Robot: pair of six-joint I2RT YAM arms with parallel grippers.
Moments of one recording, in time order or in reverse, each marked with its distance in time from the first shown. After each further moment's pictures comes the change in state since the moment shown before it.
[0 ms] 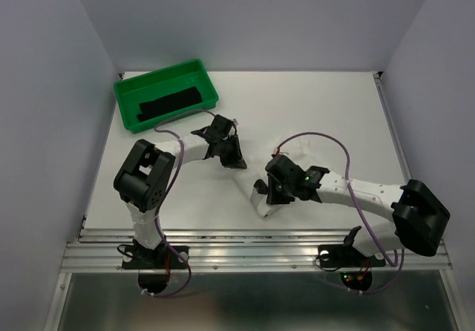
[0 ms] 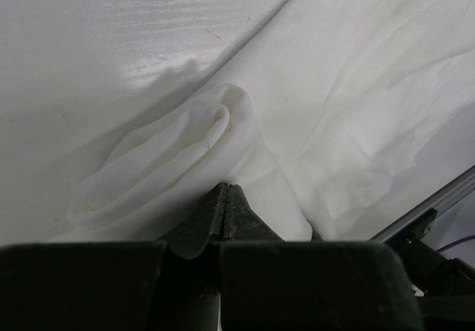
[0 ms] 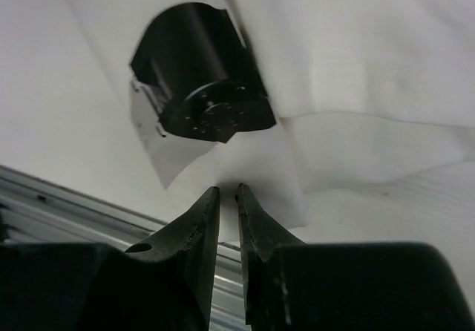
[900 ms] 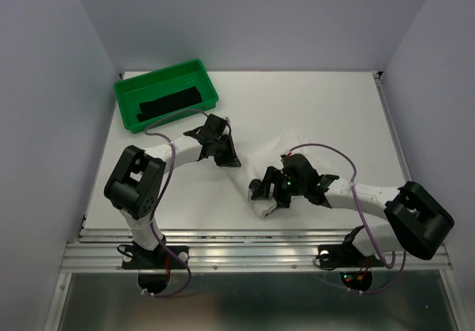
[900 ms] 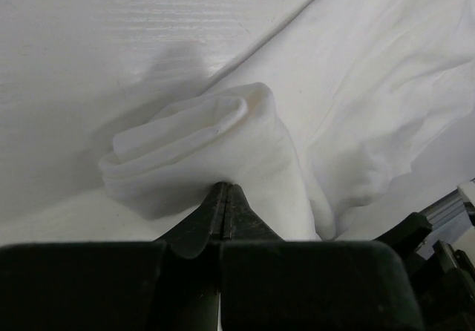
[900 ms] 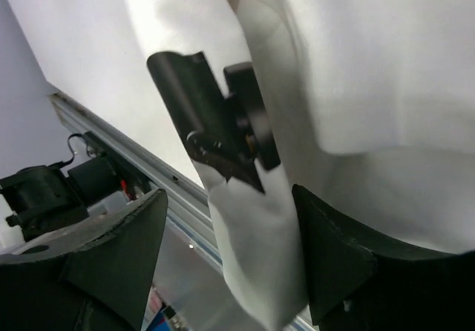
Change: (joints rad) left arm 0.025 -0.093 -0.050 -0.028 -0.054 -0.027; right arm -0.167 0.031 -0.284 0.554 -0.431 0.265
